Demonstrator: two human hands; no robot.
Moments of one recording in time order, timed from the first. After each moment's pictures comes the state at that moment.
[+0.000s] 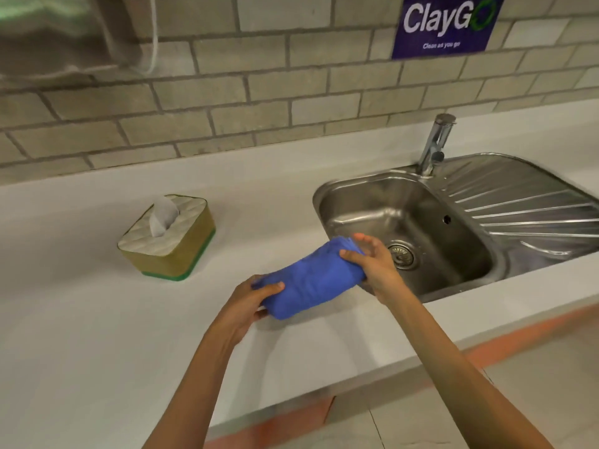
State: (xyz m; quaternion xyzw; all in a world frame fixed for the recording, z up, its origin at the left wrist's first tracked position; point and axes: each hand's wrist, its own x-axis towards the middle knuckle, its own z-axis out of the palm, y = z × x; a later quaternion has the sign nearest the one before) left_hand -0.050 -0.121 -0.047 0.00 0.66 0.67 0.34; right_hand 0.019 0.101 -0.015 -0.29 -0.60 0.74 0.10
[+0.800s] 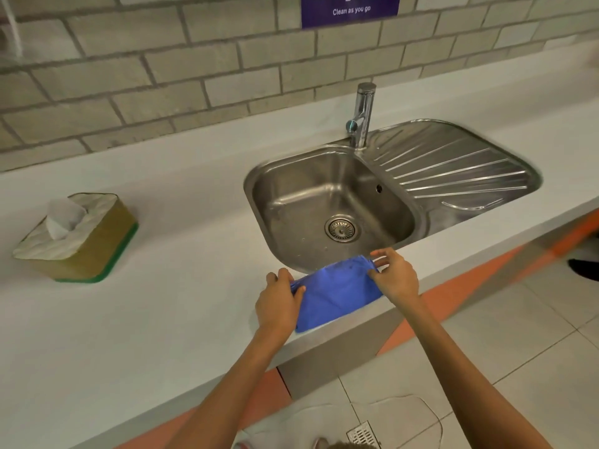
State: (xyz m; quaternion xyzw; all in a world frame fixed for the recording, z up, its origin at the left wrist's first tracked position) left_hand 0.059 0.041 -0.083 0.17 0.95 0.25 0.11; right_hand 0.141 0.235 -0.085 -0.40 -0.83 0.38 0.11
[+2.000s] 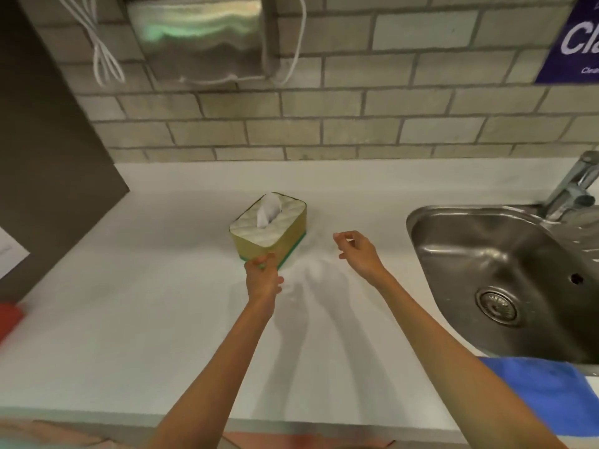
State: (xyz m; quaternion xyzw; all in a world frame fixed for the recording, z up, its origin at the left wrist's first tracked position) left_hand -0.099 -0.204 -0.024 -0.24 0.68 0.69 0.02; right_hand -0.117 -0.024 -0.021 -0.13 -0.81 0.57 -0.02
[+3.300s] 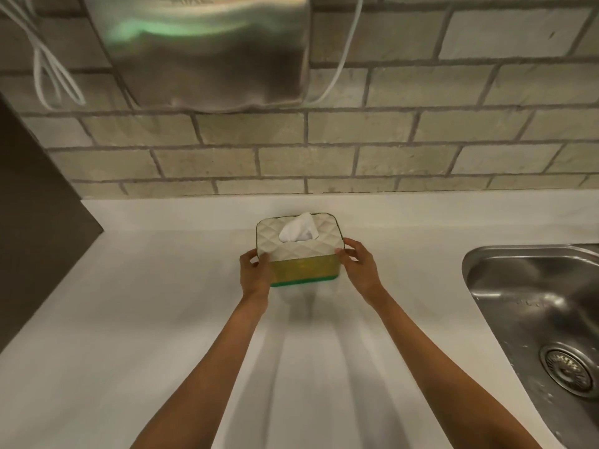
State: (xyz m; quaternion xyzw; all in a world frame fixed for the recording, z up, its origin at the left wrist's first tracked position) left_hand -0.320 -0.257 -0.045 -0.22 0.69 0.69 0.01; right_hand -0.300 -0.075 -0.055 -0.17 -0.76 0.62 0.08
